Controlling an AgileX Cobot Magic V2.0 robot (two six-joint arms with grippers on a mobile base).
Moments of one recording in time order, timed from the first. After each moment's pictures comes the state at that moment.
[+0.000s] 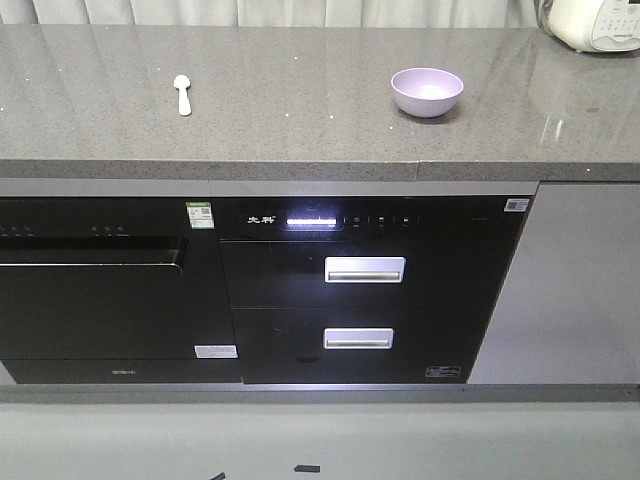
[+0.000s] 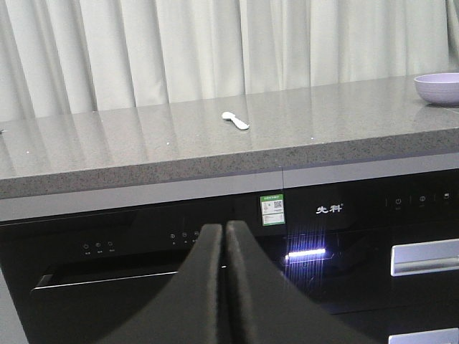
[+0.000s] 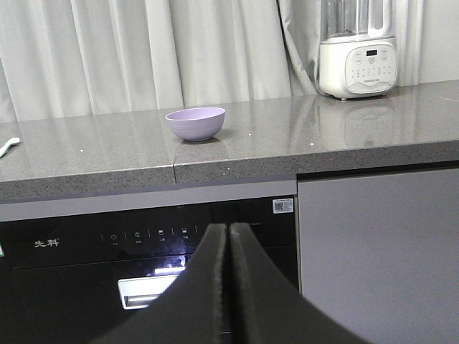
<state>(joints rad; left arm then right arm) 0.01 -0.01 0.03 -0.08 0.08 0.10 -0.04 -0.01 0.03 -0.07 0.06 0.09</state>
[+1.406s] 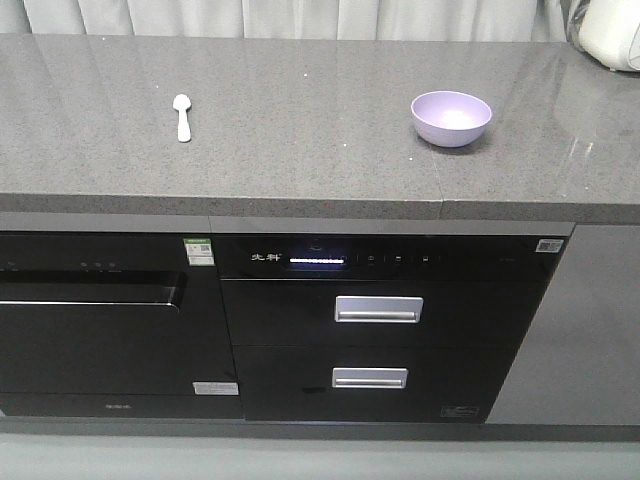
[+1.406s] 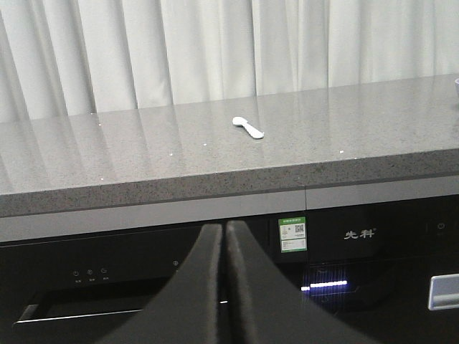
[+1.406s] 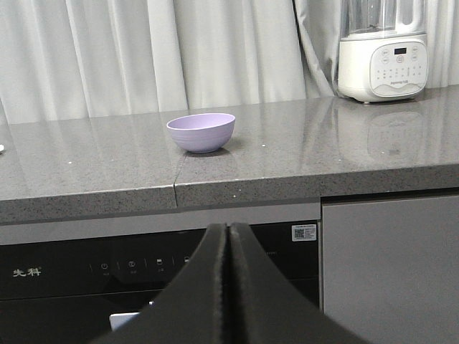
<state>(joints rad) 0.01 -0.01 0.03 -0.08 0.08 0.10 -0.04 -0.01 0.03 -0.07 0.06 0.09</state>
